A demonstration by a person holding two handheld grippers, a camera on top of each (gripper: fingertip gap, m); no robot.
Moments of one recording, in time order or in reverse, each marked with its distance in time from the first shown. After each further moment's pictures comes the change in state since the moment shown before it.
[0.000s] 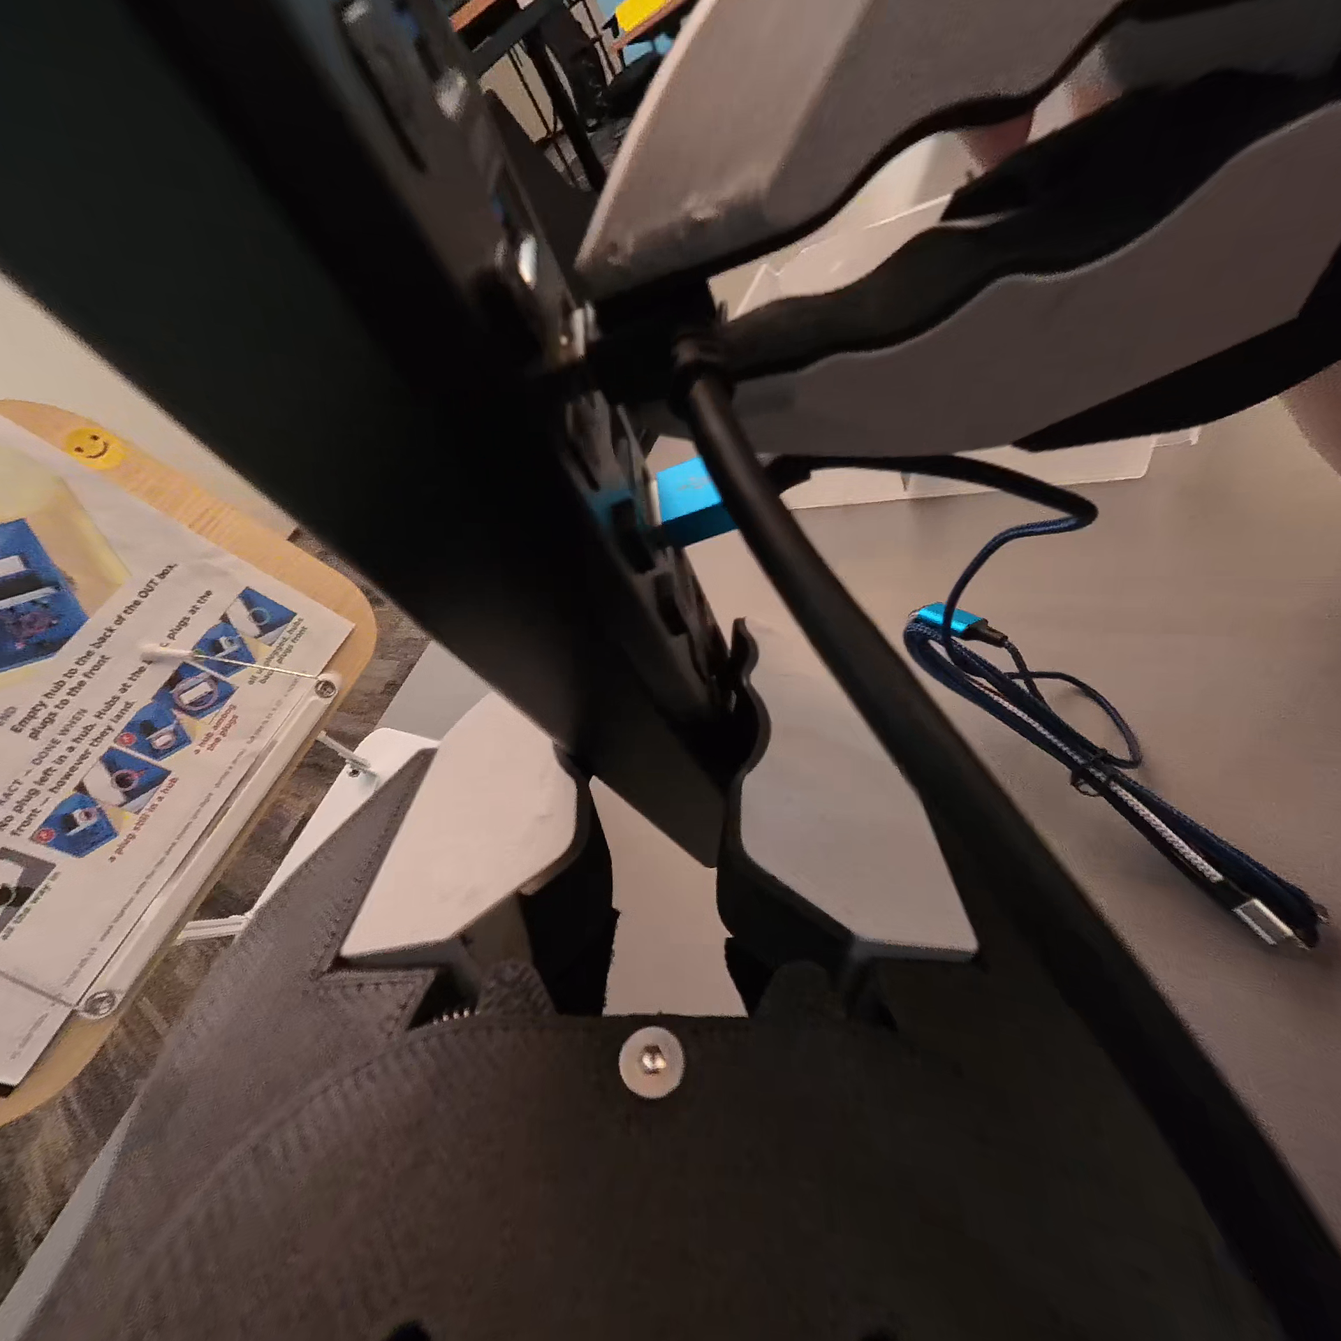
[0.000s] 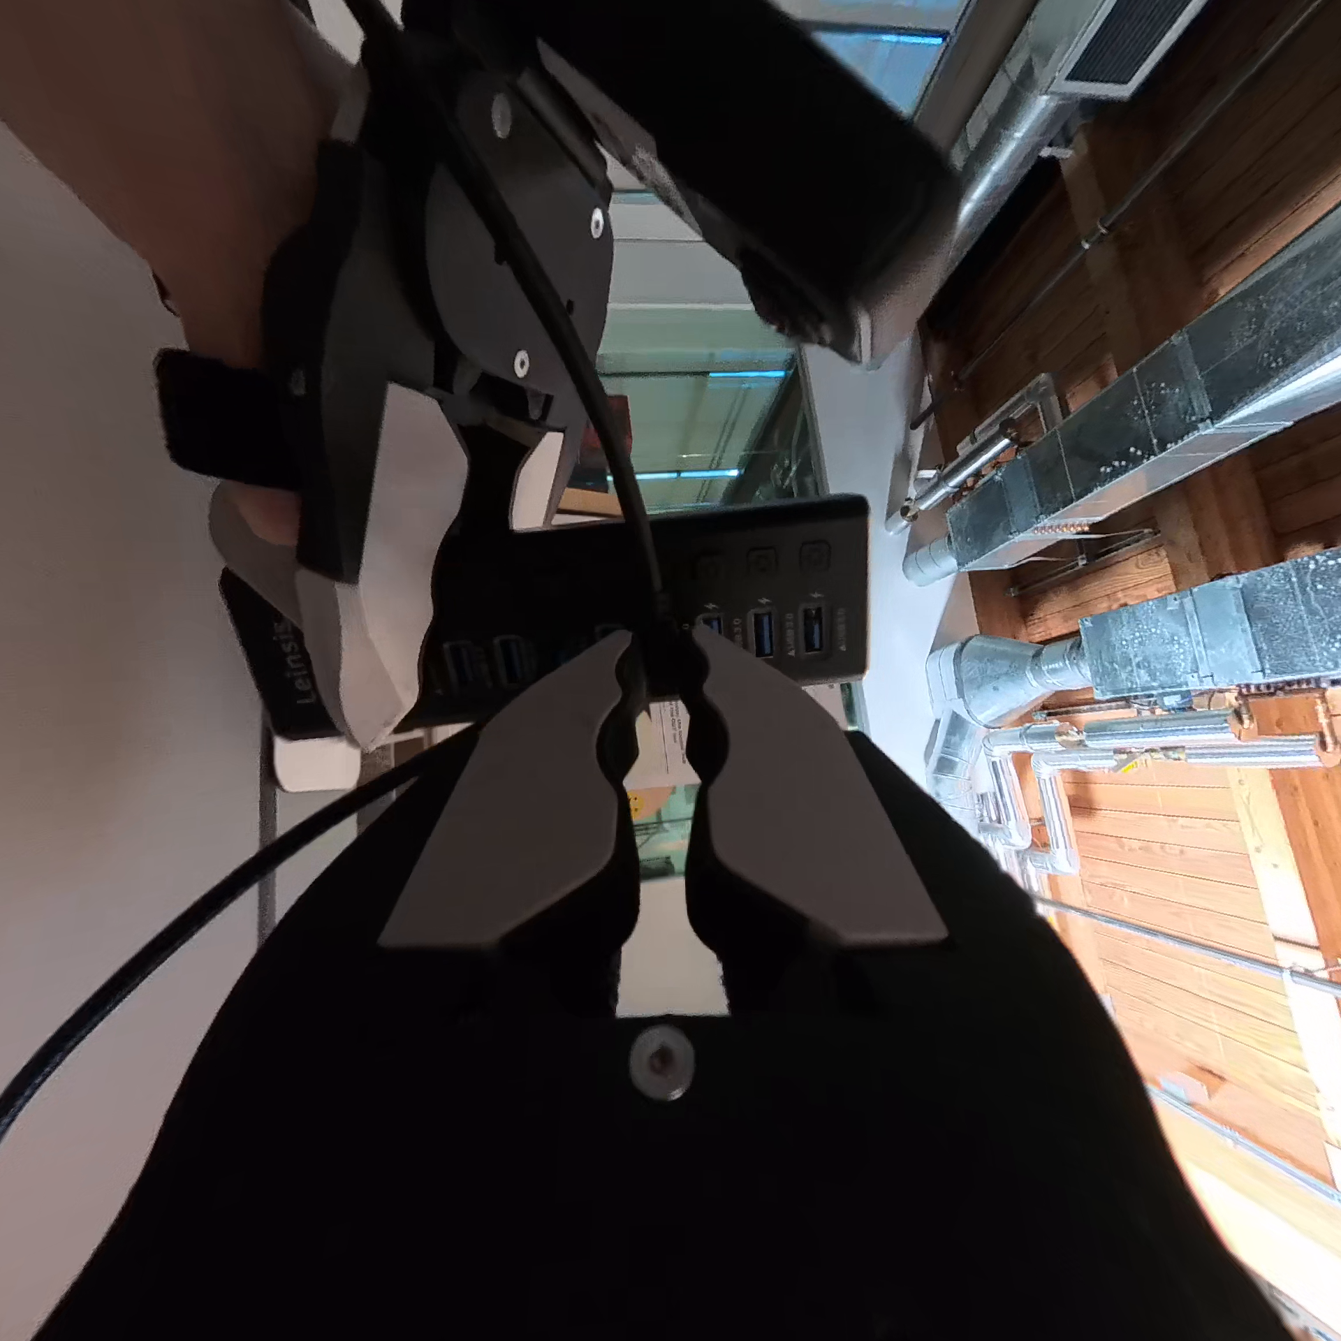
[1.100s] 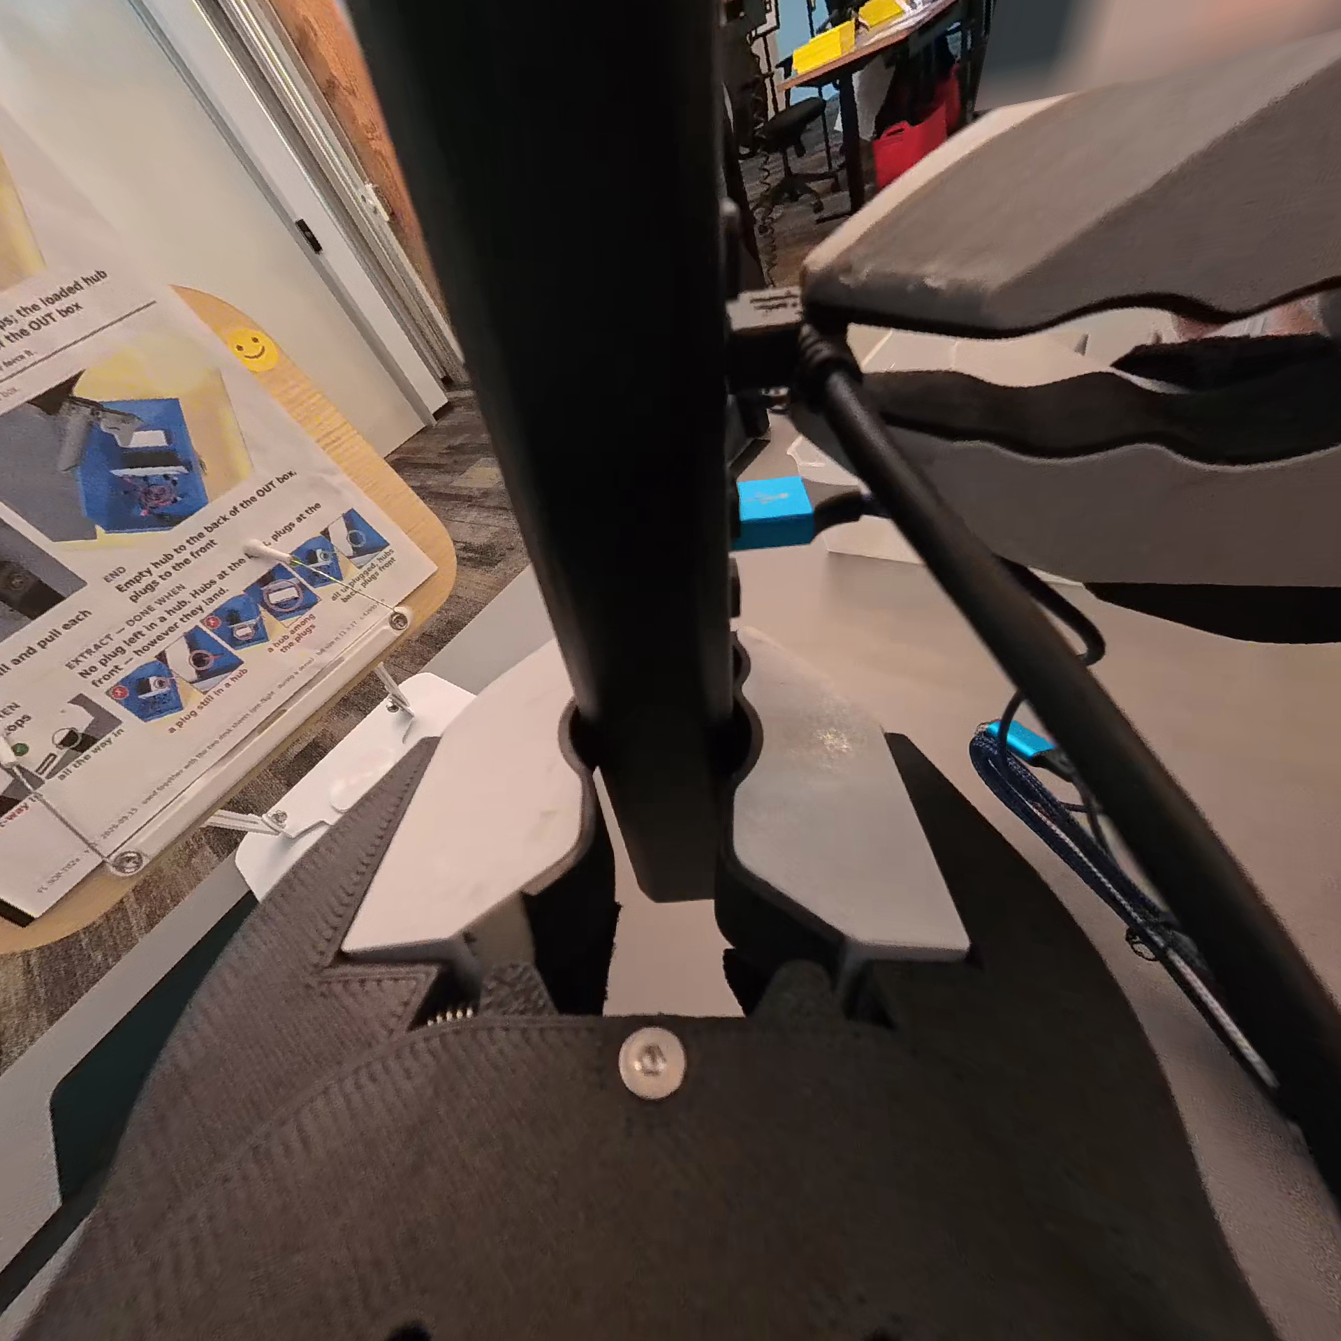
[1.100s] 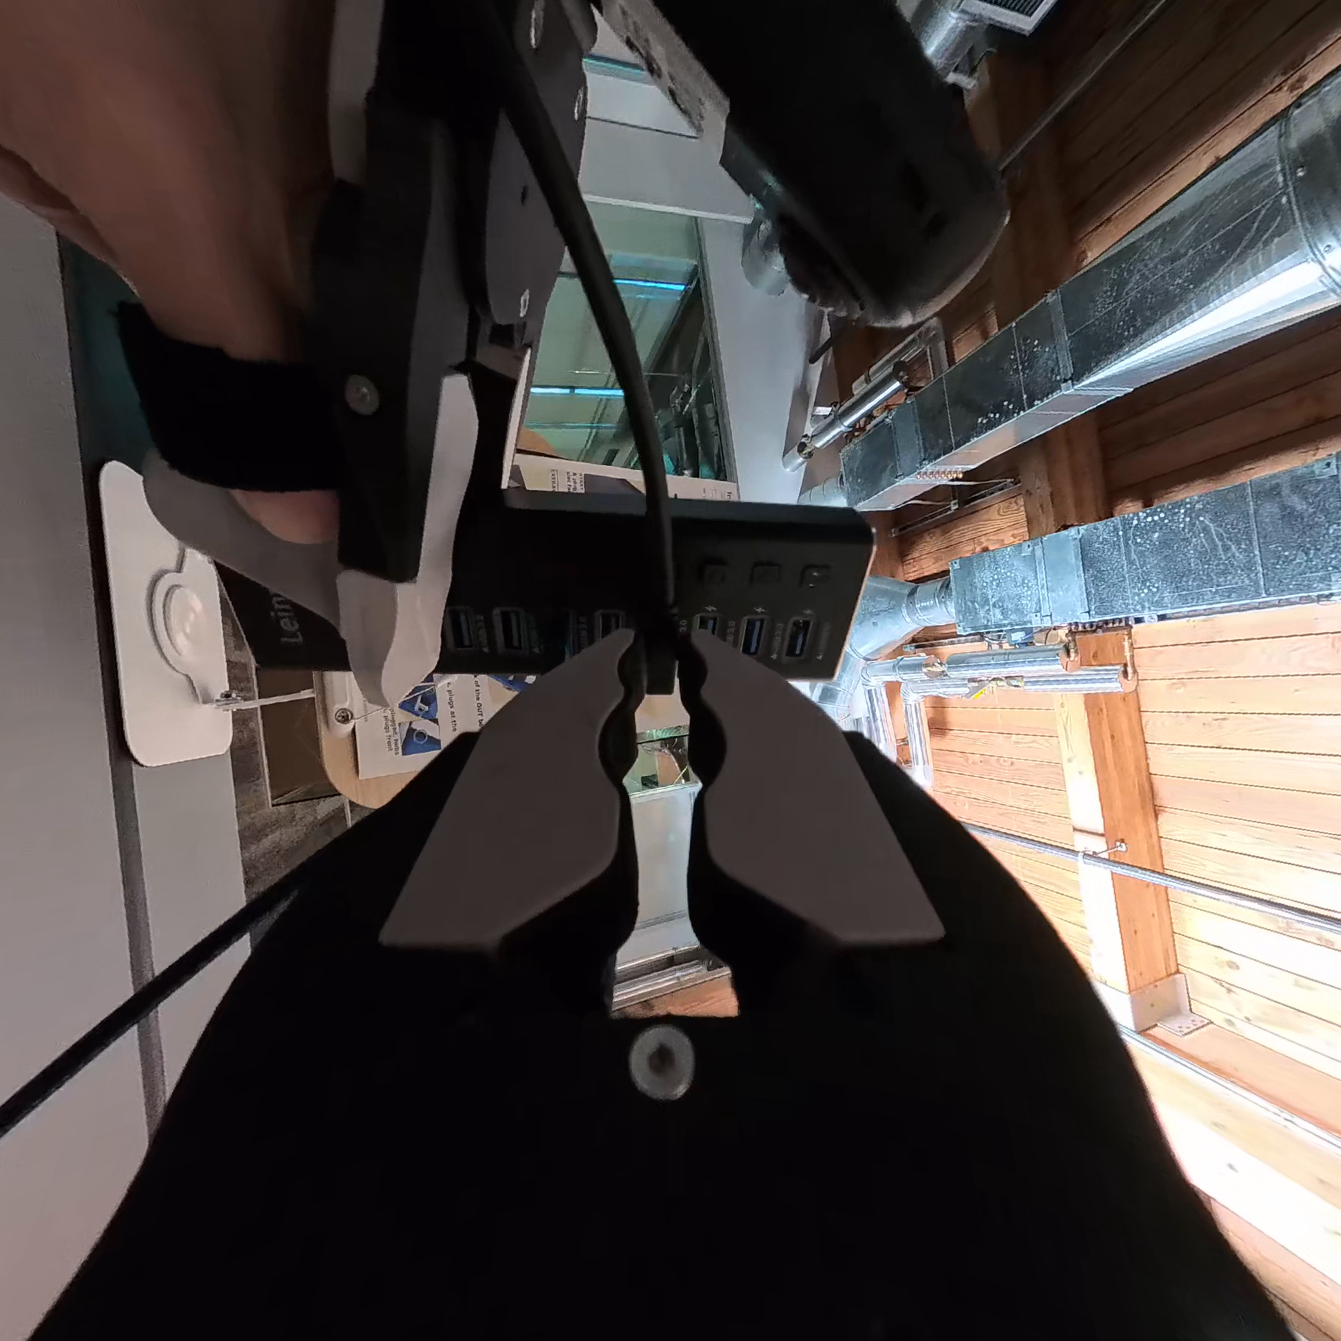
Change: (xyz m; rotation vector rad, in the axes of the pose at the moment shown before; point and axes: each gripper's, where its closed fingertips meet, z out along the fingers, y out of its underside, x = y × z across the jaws) left arm -0.033 0.002 -0.008 0.025 -0.166 -0.181; right arm 0.004 0.004 0.013 -0.125 0.154 -0.100
